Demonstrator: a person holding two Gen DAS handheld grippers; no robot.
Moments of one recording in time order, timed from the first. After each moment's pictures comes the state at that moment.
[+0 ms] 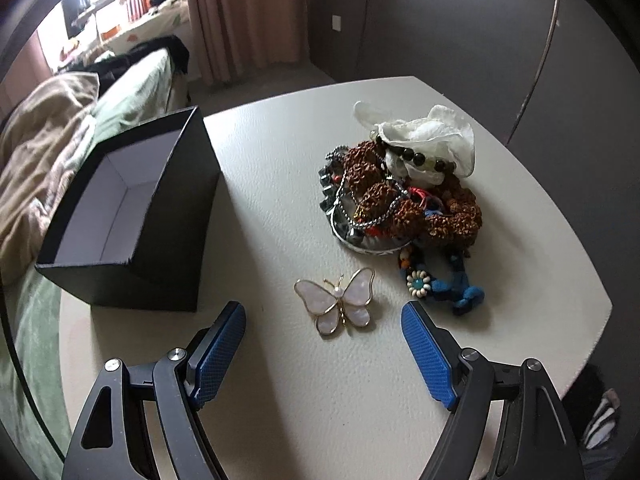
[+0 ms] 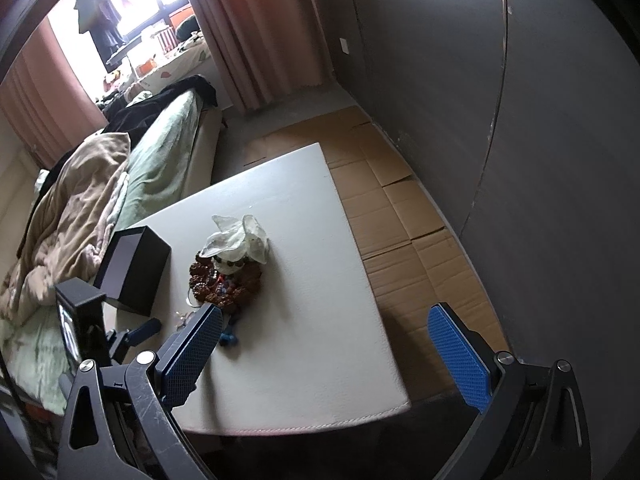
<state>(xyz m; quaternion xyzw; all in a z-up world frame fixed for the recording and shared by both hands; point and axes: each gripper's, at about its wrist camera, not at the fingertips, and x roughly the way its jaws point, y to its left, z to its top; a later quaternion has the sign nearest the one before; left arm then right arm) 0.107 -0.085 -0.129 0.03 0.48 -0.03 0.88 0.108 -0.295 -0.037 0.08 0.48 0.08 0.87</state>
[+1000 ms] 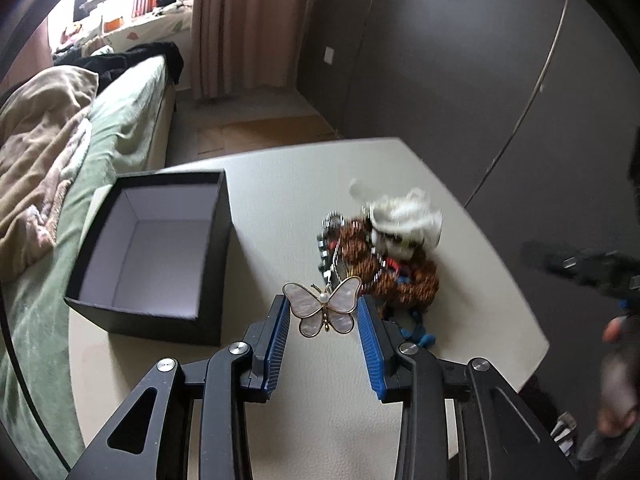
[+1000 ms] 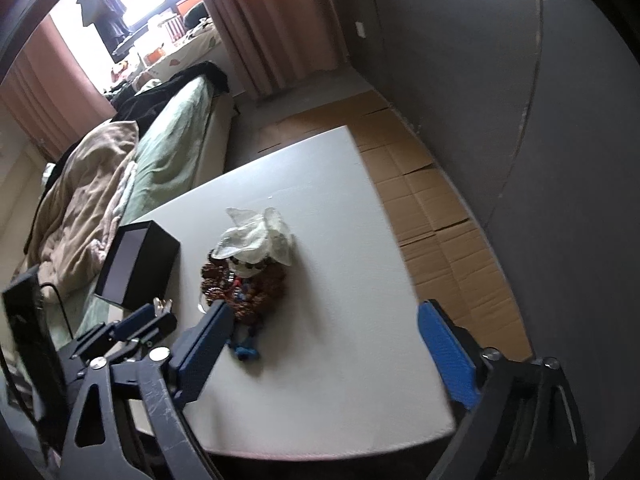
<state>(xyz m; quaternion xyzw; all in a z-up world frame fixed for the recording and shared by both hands) 0.107 -0.054 -0.073 -0.06 0.44 -0.08 0.89 0.142 -0.262 -0.061 0.09 0.50 0.12 0.85</state>
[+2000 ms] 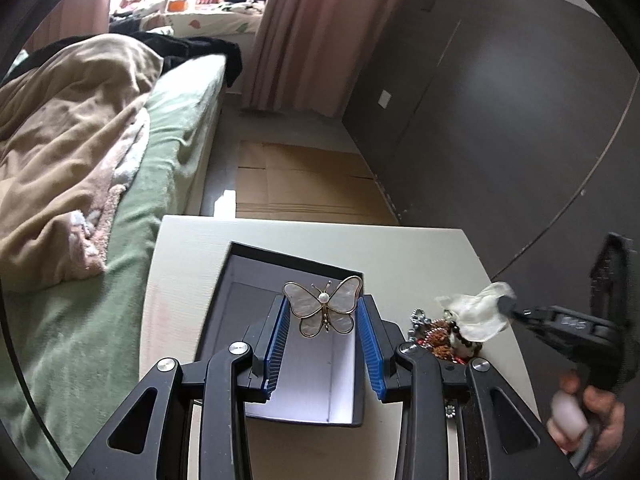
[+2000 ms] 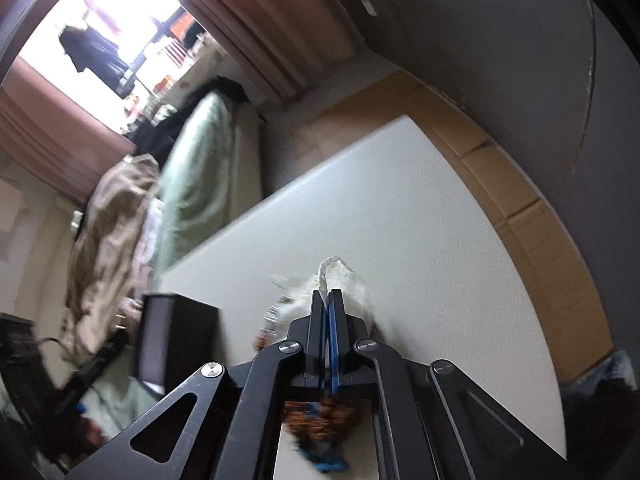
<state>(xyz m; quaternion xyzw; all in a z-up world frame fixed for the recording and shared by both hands) 0.146 0.053 -0.049 -0.15 0.40 -0.02 0.90 0.215 -0.216 -0.090 0.22 0.49 0.17 0.83</state>
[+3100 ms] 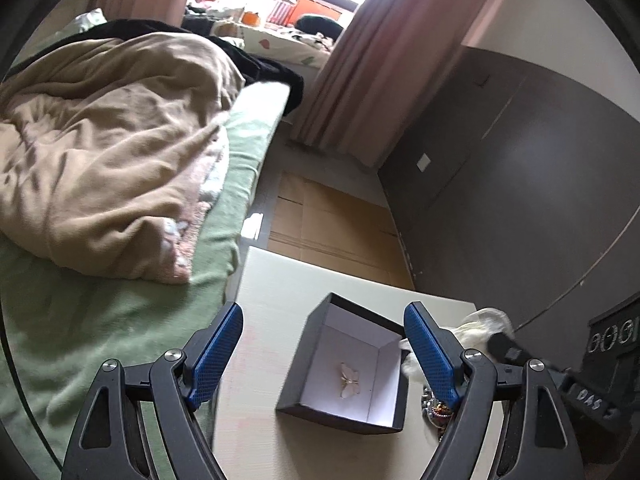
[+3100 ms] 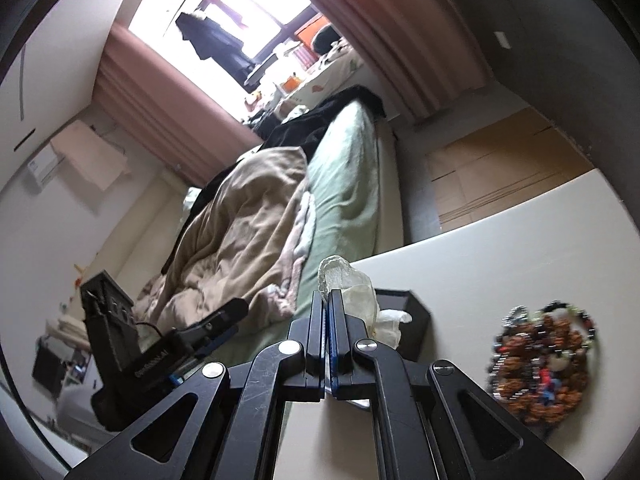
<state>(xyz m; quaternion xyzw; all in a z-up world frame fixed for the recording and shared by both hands) 0.101 0.136 -0.010 -0.25 0.33 0.05 0.91 0.180 -0.079 -0.038 0.22 0.41 0.35 0.81</state>
